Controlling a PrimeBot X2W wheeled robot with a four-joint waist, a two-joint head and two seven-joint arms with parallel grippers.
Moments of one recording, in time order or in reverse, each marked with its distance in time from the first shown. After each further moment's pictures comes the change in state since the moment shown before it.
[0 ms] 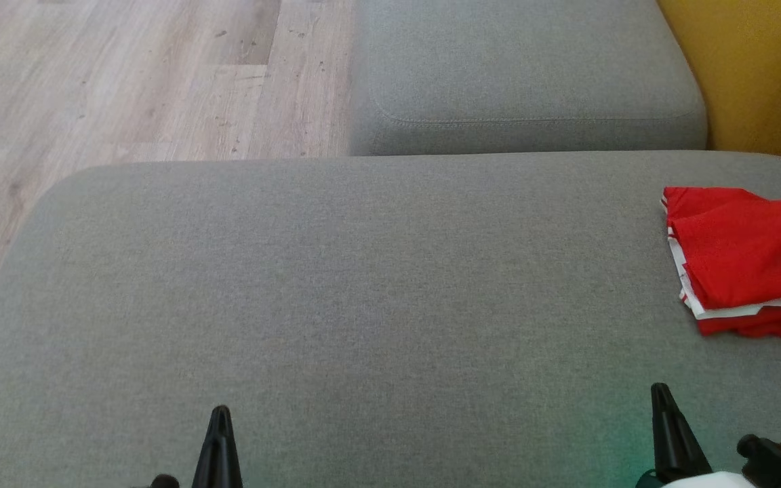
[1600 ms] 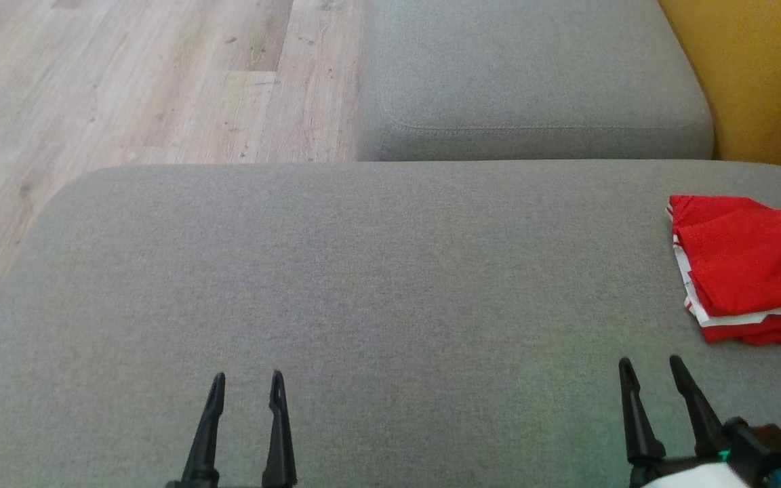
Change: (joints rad) left arm -0.027 -0.008 -0.056 -0.112 0.229 0.050 -0.046; right arm -0.030 -0.036 0.042 -0.082 -0.202 0.000 -0.055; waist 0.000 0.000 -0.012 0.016
